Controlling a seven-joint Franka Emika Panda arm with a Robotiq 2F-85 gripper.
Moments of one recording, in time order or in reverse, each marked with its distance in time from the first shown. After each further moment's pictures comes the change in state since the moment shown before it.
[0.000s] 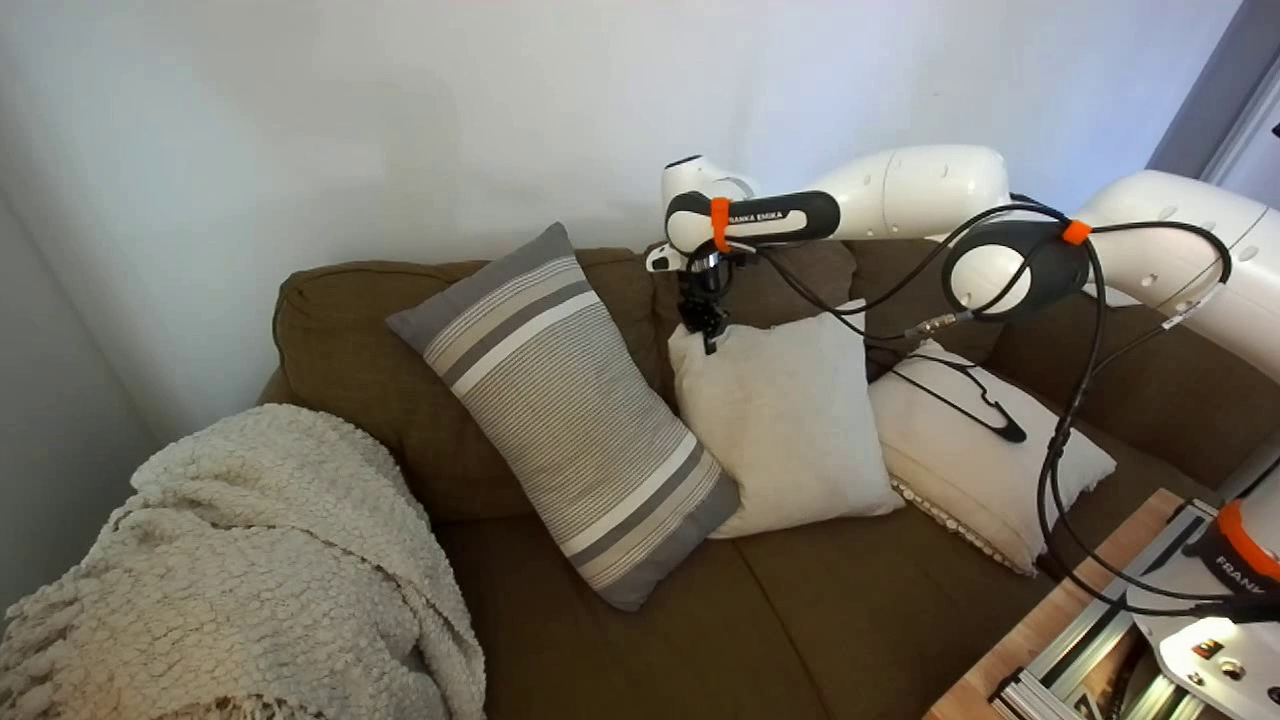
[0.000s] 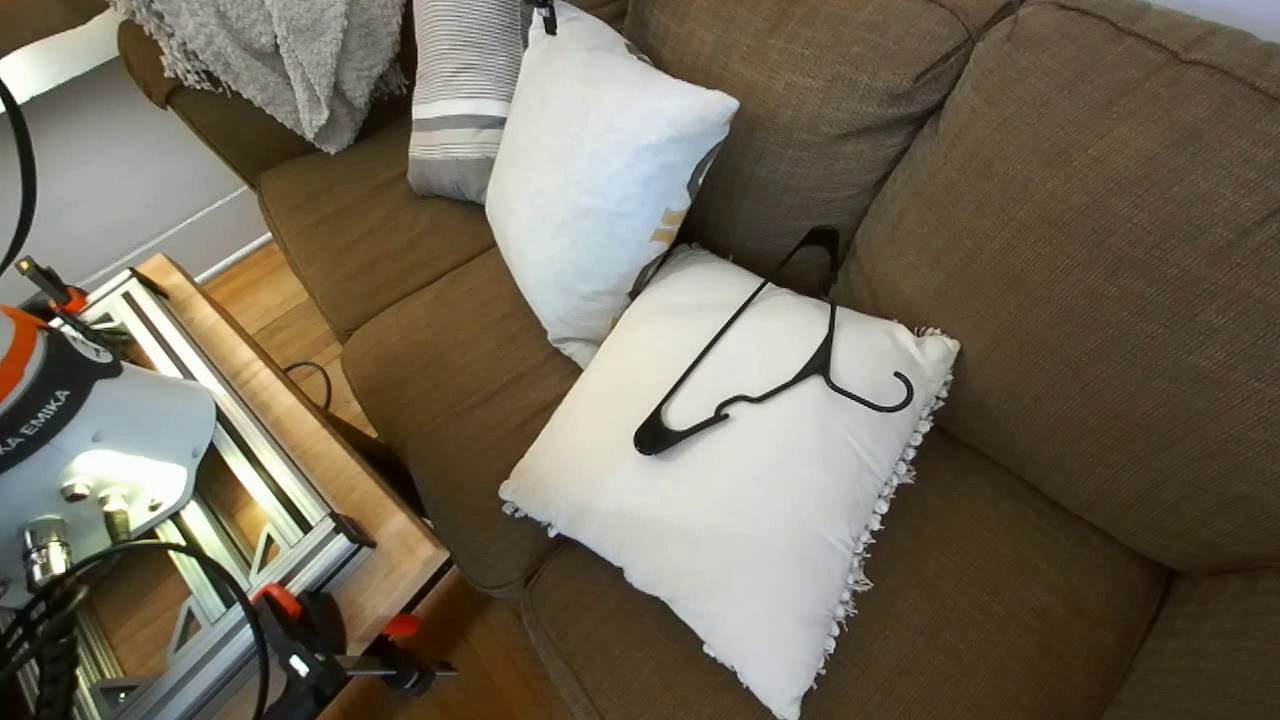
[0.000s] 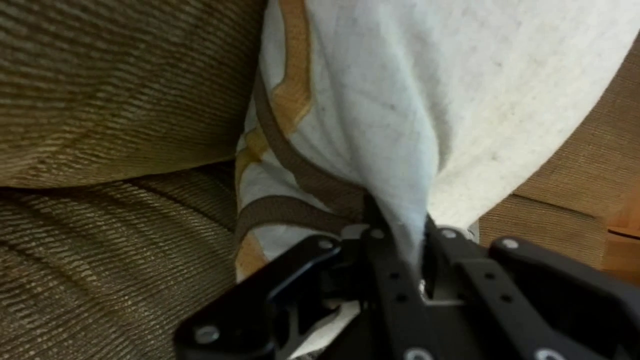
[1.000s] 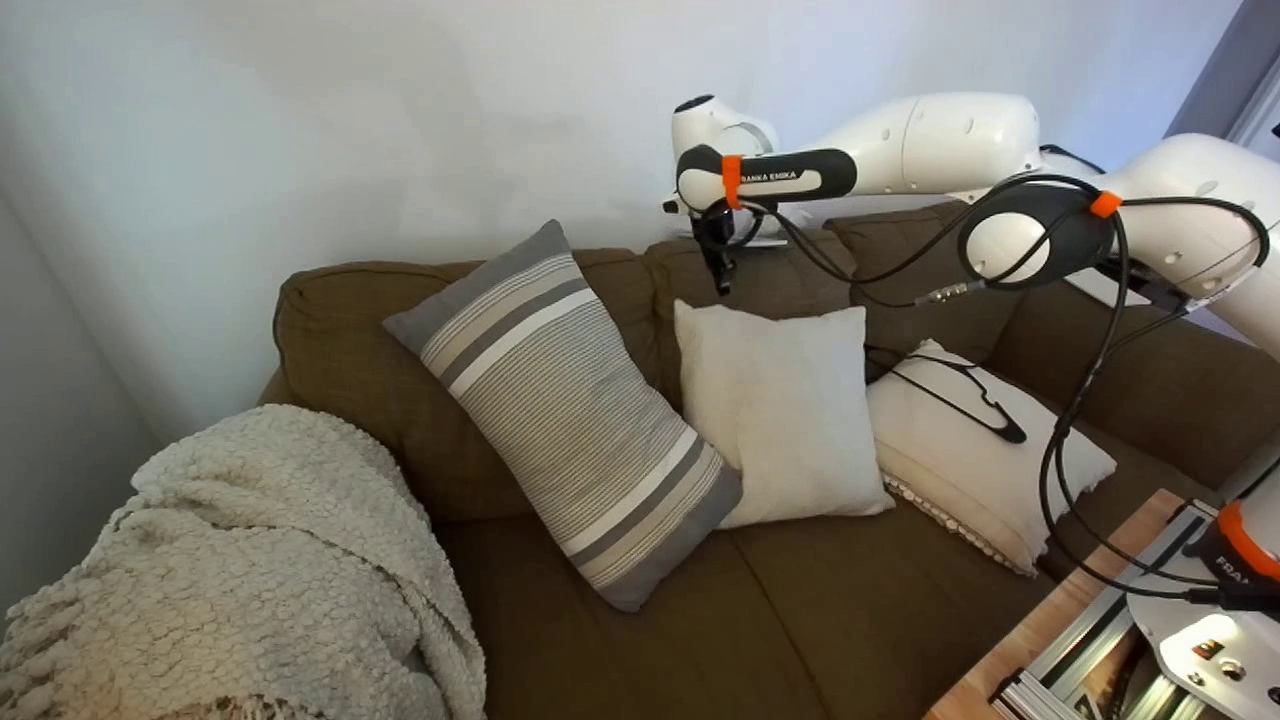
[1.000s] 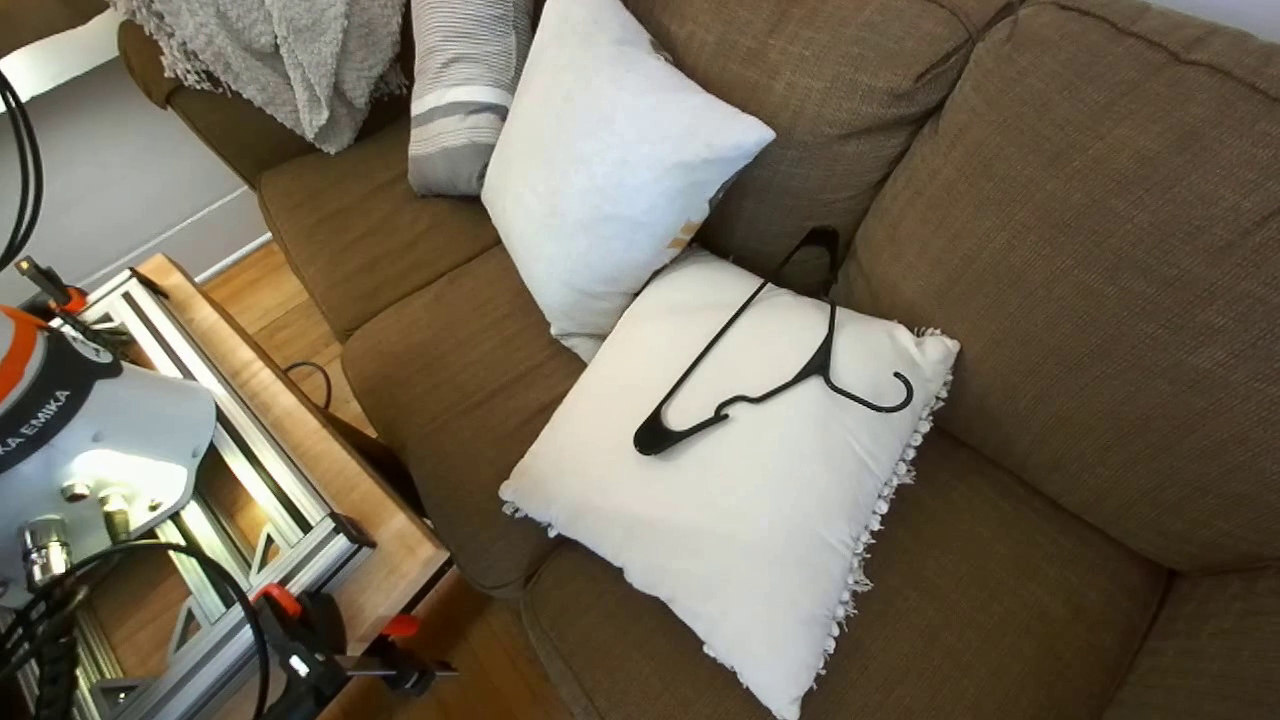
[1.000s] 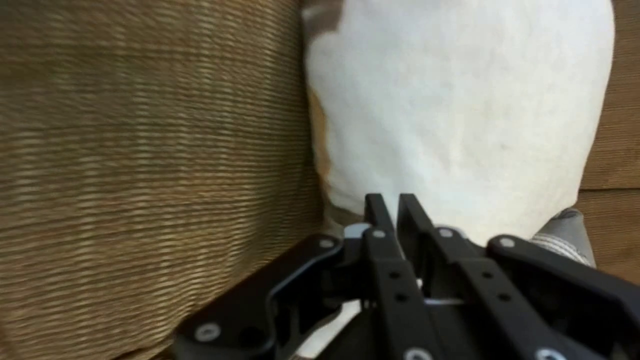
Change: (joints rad) arm 0.027 -0.146 -0.144 -0.057 -0.049 0.031 0.312
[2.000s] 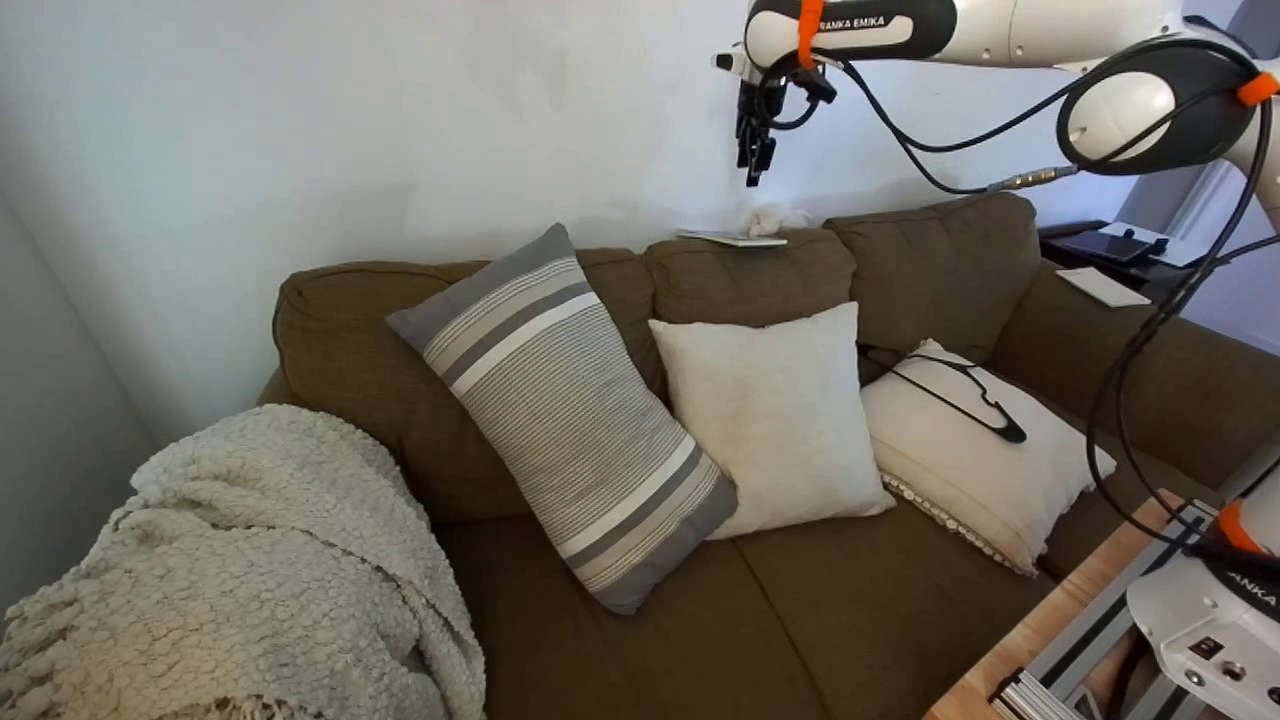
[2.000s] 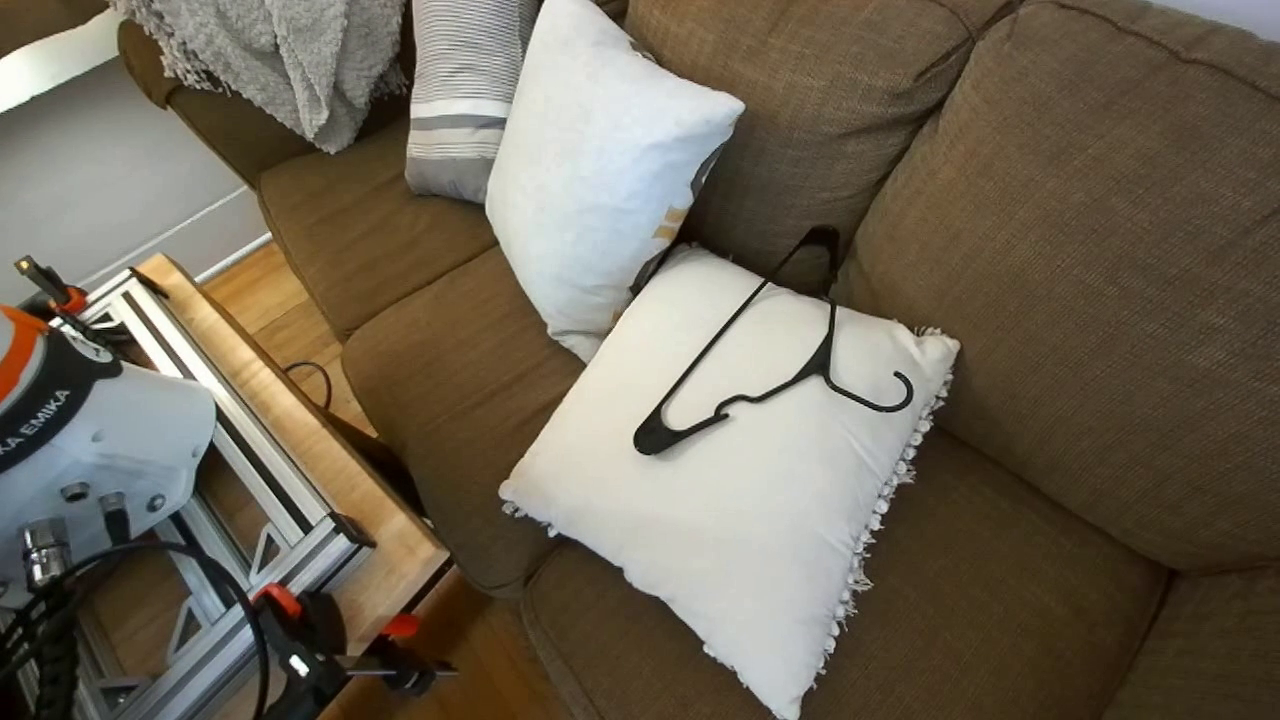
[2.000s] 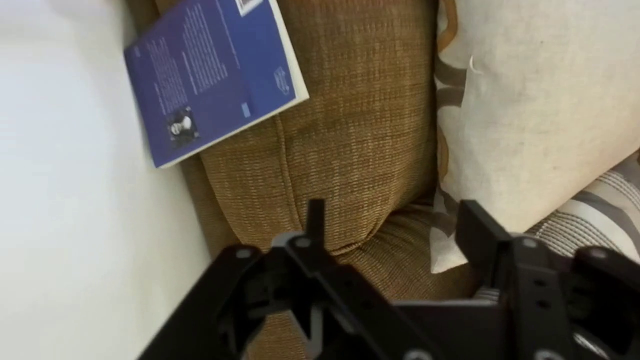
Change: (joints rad) arm -0.095 -0.383 -0.015 -0.251 0.085 0.190 -0.020
